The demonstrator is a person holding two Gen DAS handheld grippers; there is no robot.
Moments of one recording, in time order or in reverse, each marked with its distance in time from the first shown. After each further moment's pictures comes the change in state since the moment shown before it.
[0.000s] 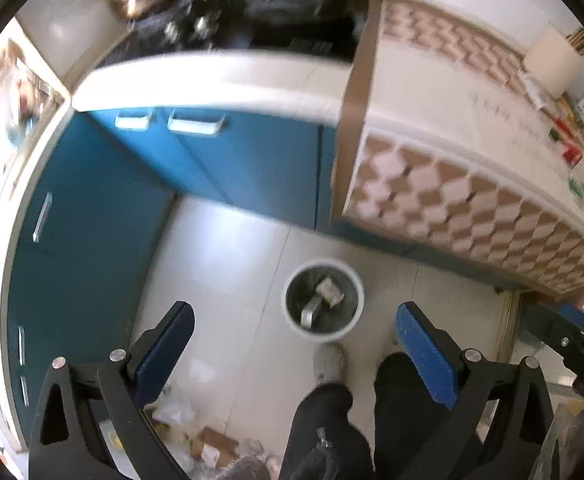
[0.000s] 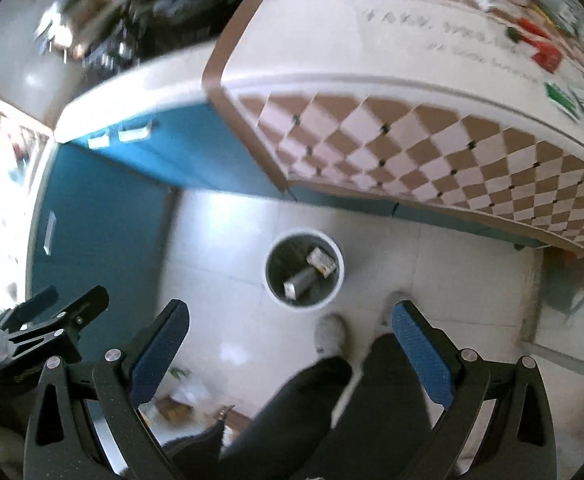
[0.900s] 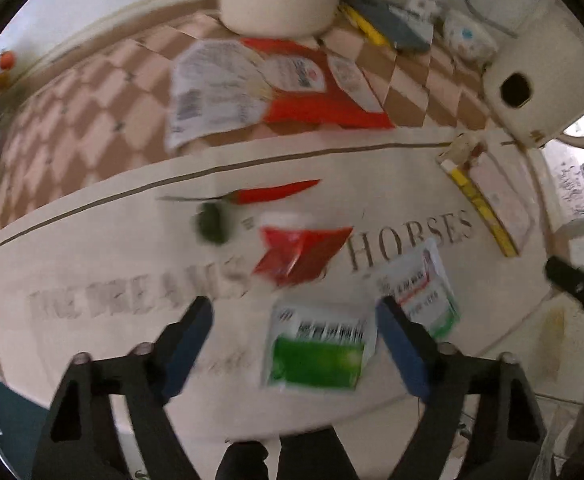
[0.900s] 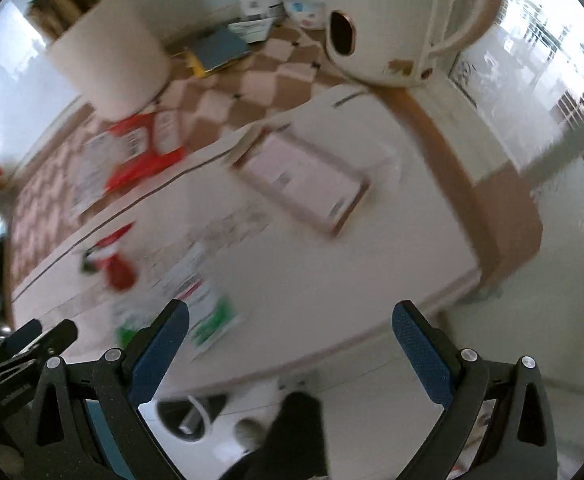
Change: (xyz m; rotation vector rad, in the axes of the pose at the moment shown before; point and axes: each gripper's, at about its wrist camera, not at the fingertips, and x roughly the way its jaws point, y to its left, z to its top) left arm 0.088 -0.533 0.181 0.454 0.112 -0.258; right arm -0.112 -0.520 0.188 0.491 -0.174 -0.268
